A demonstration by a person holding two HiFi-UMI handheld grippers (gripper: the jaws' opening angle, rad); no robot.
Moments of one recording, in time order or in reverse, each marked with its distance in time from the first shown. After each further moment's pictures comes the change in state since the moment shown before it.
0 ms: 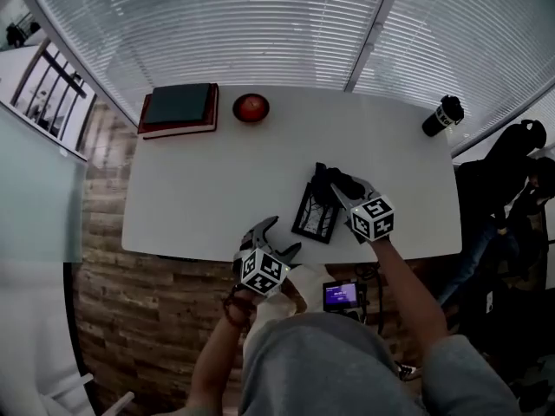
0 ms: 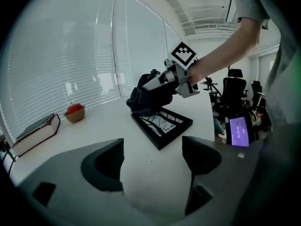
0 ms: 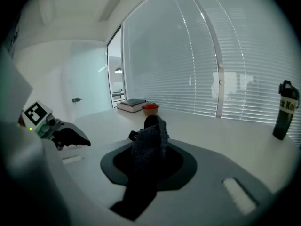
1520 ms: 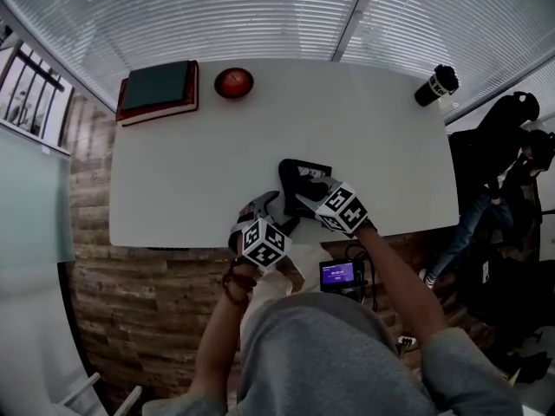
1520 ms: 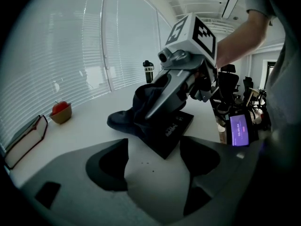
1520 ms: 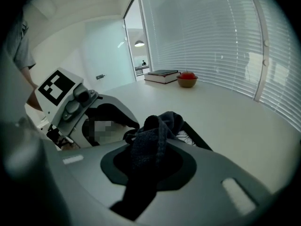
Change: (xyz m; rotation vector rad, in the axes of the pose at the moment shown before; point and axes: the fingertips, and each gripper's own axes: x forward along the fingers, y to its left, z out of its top) left arm 0.026 -0.003 -0.003 0.047 0.094 -0.101; right arm 0.022 0.108 -0.065 -0.116 0.351 0.272
